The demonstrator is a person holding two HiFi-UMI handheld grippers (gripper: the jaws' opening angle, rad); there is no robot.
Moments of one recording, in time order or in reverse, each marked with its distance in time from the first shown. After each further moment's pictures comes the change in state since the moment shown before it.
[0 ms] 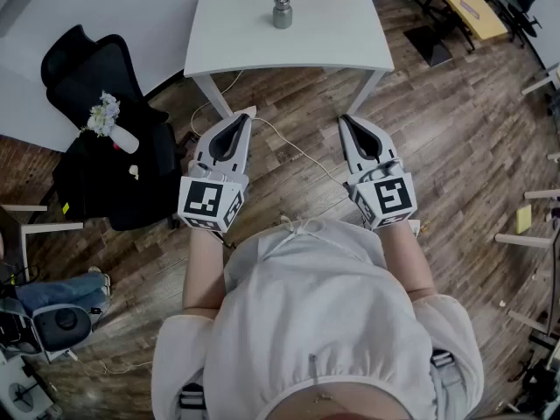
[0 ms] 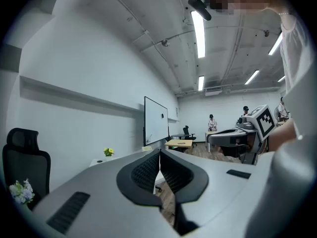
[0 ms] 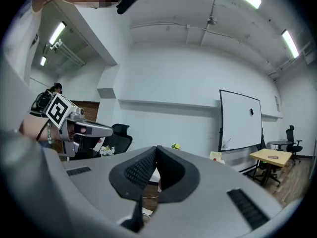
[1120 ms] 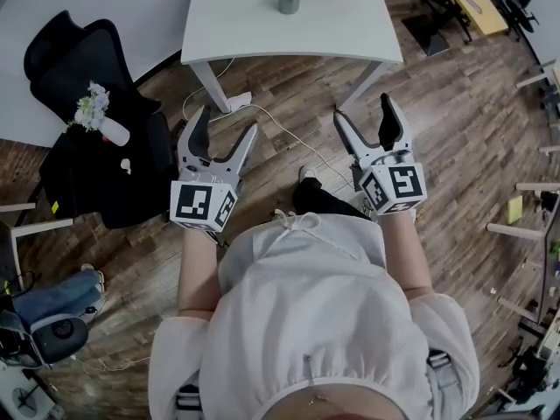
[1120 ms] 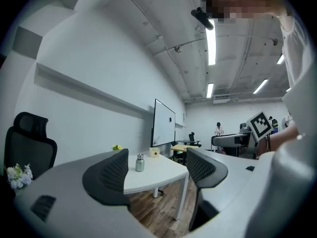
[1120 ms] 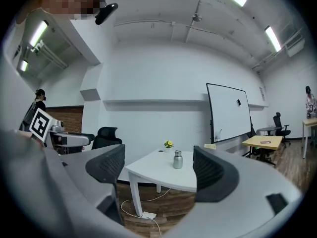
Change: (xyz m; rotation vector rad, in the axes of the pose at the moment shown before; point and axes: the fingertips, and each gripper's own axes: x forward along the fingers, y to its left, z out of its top) left arm -0.014 0.064 -0.032 -0.093 -0.061 0.059; right arm 0.043 -0.015 -0.021 0.143 0.003 -0.130
